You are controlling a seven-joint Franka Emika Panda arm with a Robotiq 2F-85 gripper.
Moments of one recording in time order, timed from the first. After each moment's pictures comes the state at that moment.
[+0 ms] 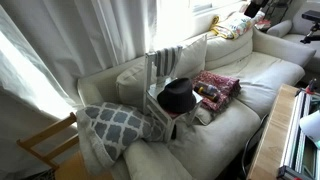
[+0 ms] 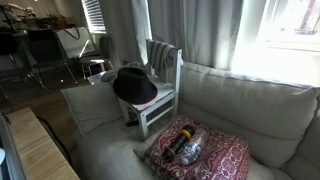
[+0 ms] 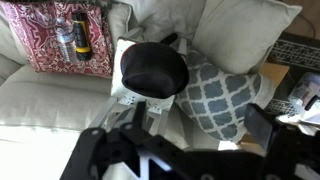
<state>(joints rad) 0.14 -0.77 0.32 -2.46 0.12 1.94 0.32</state>
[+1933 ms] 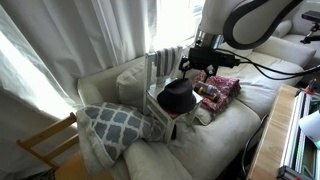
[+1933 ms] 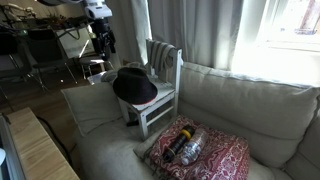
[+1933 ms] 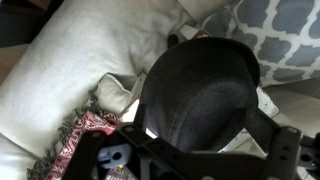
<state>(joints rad) 0.02 0.06 0.28 -2.51 0.04 2.71 1.27</state>
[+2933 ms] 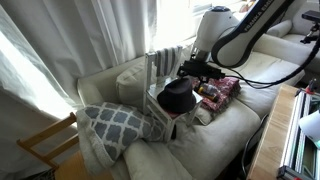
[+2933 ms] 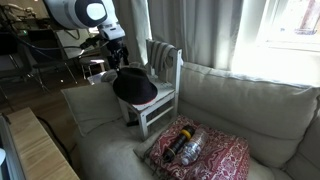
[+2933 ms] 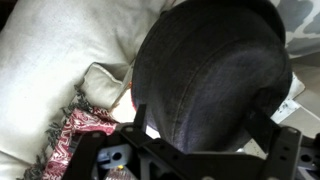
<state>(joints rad) 0.21 0.28 0.02 -2.46 0.00 2.93 1.32</state>
